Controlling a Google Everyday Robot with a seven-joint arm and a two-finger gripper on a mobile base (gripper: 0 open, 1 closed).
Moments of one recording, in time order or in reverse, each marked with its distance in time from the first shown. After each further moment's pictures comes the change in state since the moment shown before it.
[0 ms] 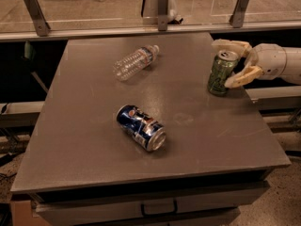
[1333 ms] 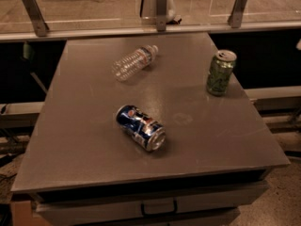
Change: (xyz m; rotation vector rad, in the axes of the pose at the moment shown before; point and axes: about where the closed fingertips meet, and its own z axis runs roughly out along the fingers) arm -0.150 -0.007 -0.115 0.415 0.384 -0.251
